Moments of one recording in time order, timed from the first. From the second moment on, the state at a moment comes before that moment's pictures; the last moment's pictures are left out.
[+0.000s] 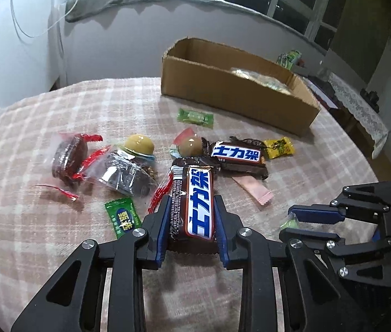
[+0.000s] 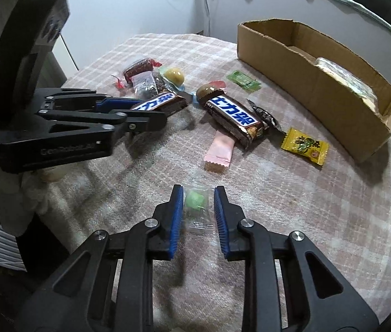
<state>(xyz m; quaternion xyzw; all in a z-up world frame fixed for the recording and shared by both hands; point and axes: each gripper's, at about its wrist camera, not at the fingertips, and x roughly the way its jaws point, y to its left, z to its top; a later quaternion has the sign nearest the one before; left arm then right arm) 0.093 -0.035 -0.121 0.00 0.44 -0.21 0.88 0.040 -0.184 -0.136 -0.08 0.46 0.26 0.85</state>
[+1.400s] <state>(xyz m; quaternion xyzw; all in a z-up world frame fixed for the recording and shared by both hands) 0.197 -0.094 -0.043 -0.02 0.36 -0.23 0.90 0.171 -0.302 -0.033 -0.02 0.38 0.14 0.92</state>
